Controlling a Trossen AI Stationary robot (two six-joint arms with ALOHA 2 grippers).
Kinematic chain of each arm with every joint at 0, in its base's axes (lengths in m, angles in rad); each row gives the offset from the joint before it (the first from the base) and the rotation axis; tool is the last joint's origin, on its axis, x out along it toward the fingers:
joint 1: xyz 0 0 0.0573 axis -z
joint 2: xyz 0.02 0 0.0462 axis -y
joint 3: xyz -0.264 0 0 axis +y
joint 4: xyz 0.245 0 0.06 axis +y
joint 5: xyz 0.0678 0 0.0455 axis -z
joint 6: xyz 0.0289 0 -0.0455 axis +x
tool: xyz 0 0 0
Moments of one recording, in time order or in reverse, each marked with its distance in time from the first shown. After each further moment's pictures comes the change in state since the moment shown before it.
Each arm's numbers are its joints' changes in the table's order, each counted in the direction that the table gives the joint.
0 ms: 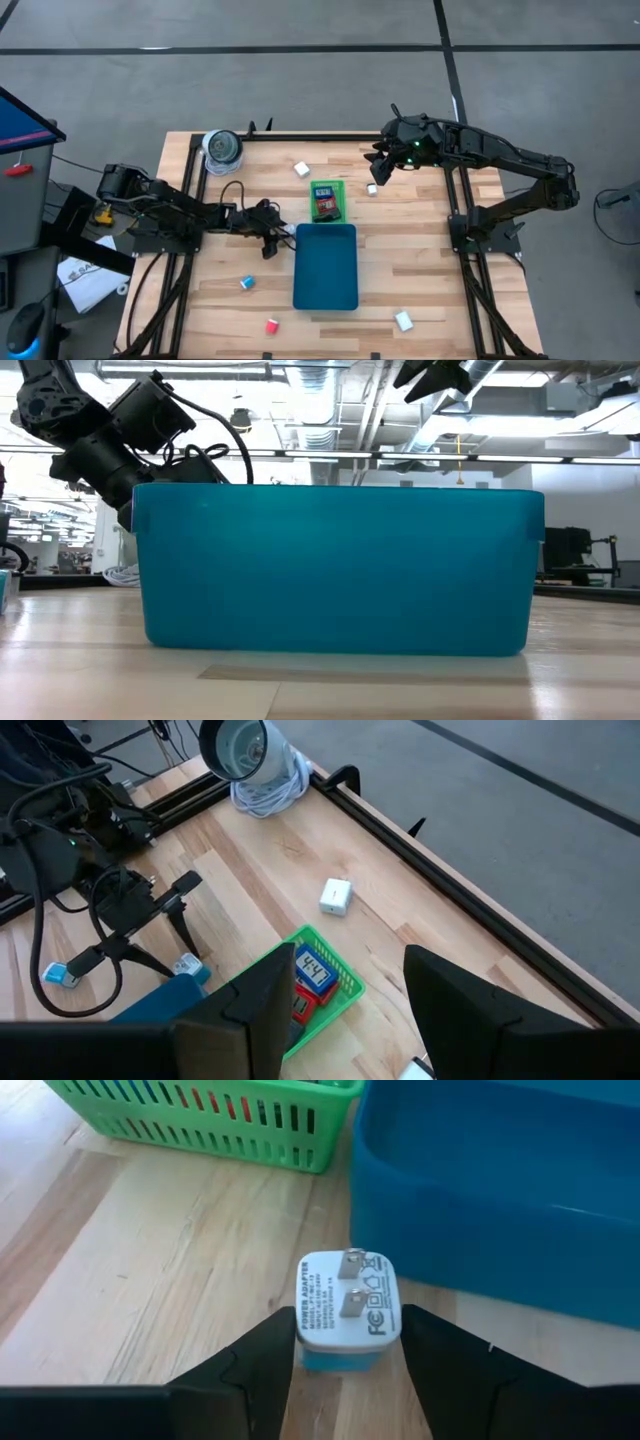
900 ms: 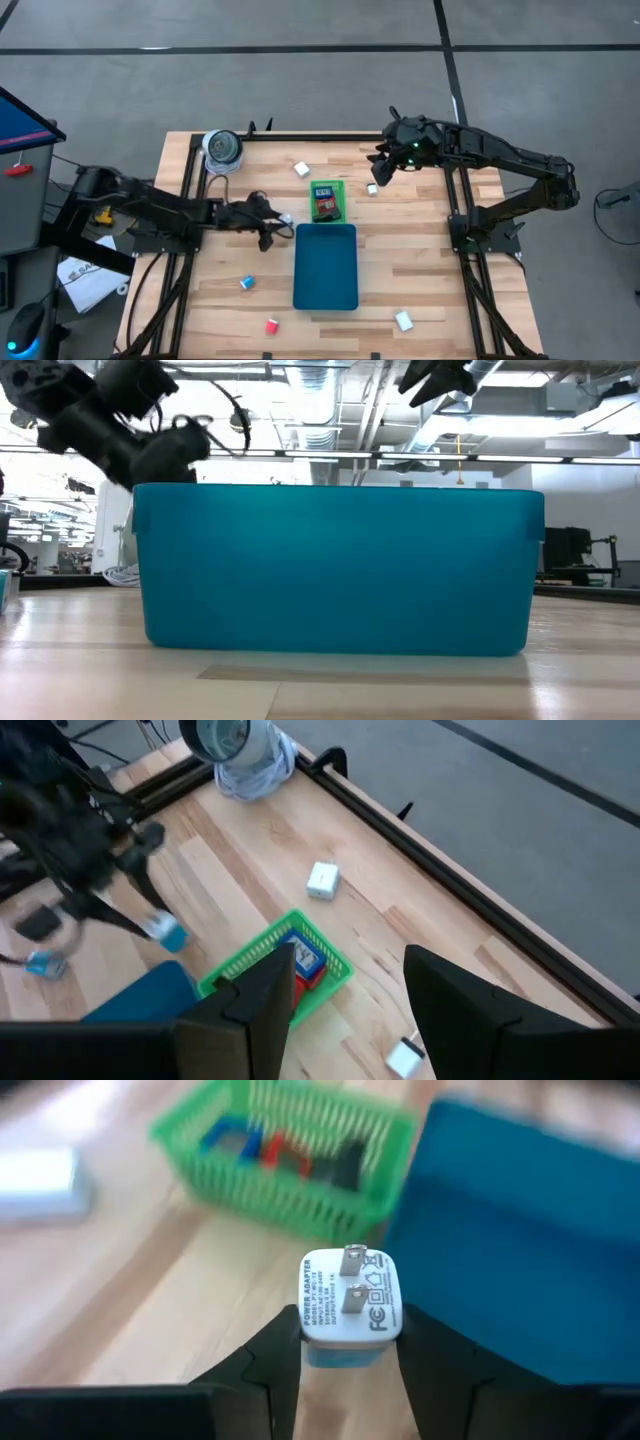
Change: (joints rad) left arm 0.021 0.269 -0.003 0.167 -0.107 -0.132; right arm -0.005 0.000 0.000 0.051 0.018 0.018
